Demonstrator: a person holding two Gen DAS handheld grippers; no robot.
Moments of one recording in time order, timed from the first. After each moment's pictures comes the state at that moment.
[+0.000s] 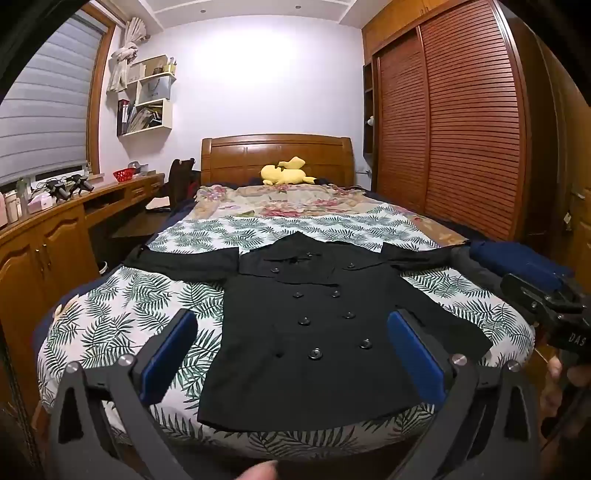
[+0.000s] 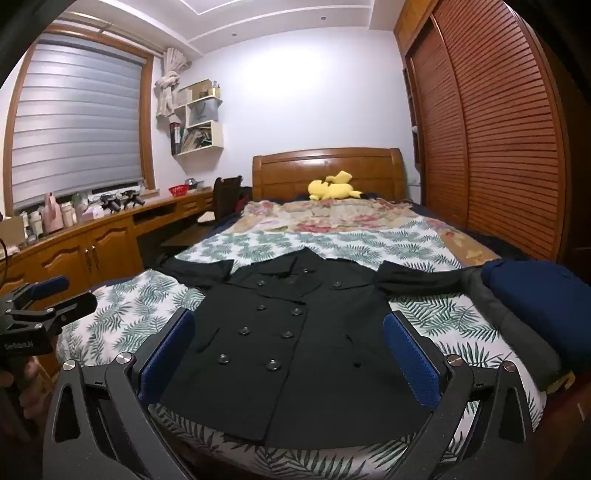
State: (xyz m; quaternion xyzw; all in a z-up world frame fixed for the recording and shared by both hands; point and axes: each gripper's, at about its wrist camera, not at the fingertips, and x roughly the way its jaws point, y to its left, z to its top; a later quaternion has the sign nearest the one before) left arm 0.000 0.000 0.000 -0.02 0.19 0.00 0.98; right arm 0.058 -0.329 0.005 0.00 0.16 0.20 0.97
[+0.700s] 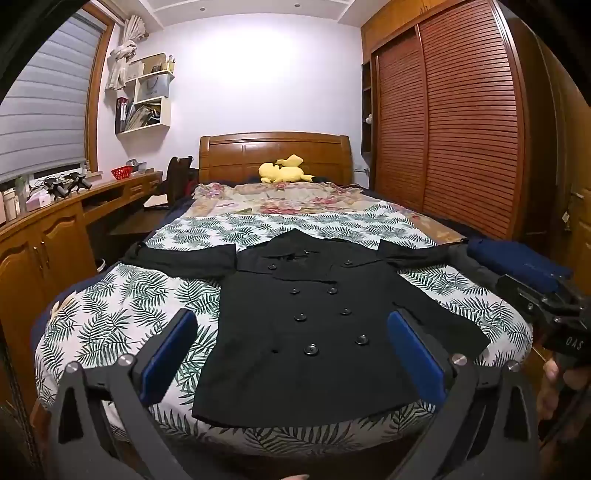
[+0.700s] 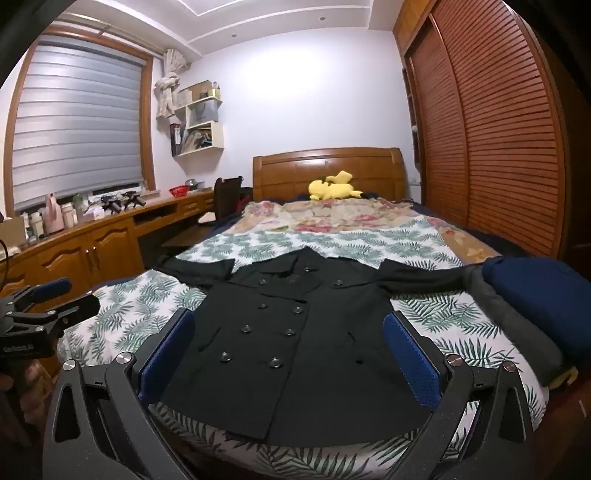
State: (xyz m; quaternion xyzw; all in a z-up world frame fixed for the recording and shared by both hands) left arm -0.003 -0.001 -0.003 -0.02 0.19 0.00 0.98; right arm 0.055 -0.325 -0.002 0.01 0.15 0.20 0.97
